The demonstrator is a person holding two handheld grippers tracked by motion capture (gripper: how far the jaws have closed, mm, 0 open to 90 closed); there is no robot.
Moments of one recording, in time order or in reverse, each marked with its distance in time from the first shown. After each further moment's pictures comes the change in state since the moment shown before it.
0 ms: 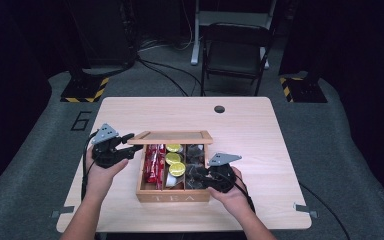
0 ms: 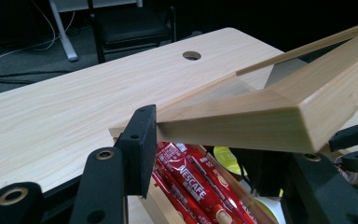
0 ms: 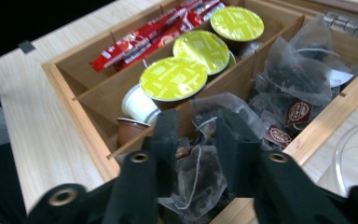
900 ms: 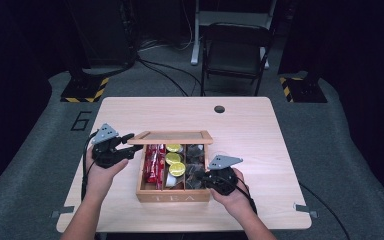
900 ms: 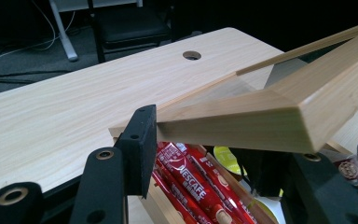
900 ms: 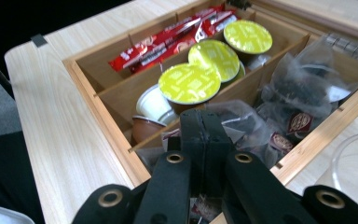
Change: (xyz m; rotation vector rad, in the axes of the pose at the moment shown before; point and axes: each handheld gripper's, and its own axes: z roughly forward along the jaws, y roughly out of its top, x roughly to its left) left arm 0.000 0.000 0.000 -0.003 0.000 -0.005; right arm 0.011 0.006 -0.015 -0.013 -0.004 -0.060
